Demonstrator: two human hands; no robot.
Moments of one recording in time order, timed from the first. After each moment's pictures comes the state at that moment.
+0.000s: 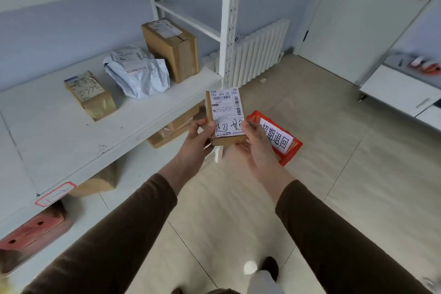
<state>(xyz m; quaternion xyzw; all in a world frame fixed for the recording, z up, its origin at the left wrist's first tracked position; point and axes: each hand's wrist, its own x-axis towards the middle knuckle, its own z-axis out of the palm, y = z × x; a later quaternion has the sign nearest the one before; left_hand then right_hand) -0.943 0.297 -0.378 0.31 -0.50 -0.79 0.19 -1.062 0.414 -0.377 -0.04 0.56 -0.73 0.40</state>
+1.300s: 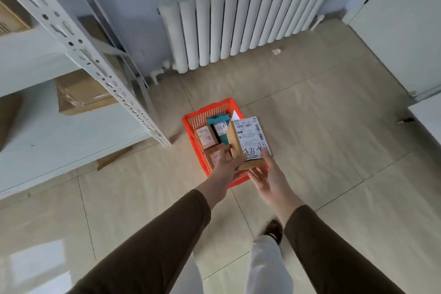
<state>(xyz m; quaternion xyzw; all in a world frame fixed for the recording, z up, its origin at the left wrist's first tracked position) -1.517 0.412 -0.627 0.52 -0.29 -0.79 0.13 -1.629 0.494 -0.613 0.11 0.59 -0.58 0.55</state>
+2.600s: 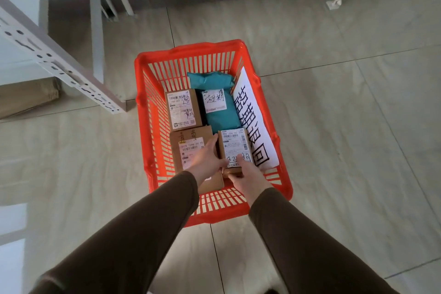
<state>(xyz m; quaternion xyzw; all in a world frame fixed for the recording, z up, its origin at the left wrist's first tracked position) -1.640 0.337 -1.142 0.60 -0.56 -0.57 0.01 -1.756 0.396 -1.125 0.21 0.60 -0.43 0.64</state>
